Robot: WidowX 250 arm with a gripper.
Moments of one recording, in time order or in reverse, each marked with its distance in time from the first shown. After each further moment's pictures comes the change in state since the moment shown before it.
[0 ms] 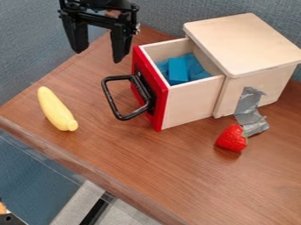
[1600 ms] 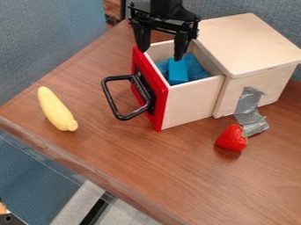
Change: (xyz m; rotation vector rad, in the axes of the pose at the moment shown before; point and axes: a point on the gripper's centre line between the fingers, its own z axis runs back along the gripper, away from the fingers) arm 0.089 -0.050 -0.040 0.005 -0.122 -0.028
